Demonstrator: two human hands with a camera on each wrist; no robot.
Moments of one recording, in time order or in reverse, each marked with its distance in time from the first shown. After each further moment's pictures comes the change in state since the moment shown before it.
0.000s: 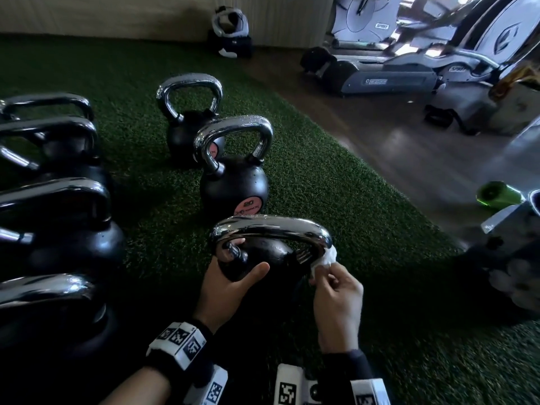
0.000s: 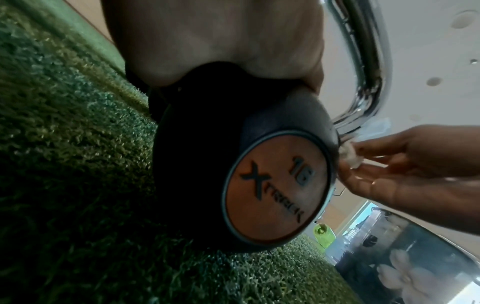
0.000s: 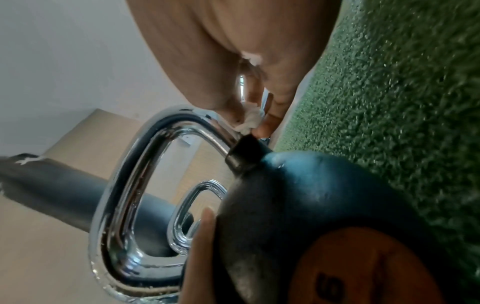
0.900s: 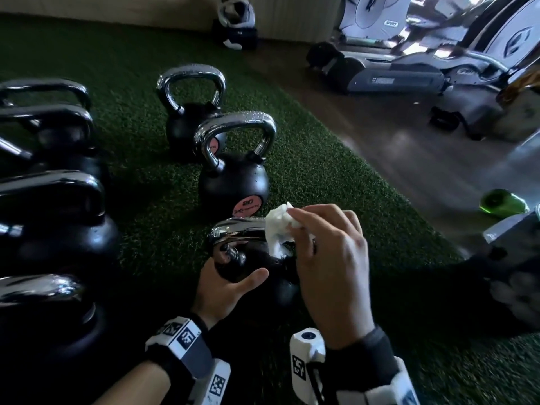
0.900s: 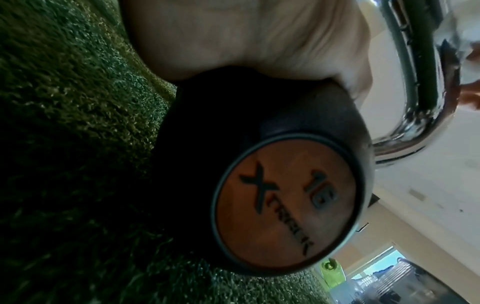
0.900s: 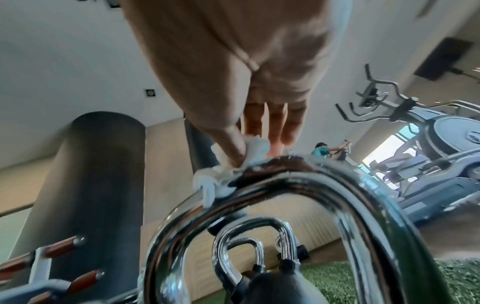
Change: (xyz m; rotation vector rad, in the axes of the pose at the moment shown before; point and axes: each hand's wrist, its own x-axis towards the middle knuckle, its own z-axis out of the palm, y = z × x) left_hand 0.011 -0.016 0.001 -0.134 -0.077 0.035; right_hand 0.004 -0.113 0.010 -0.503 -0.123 -0.771
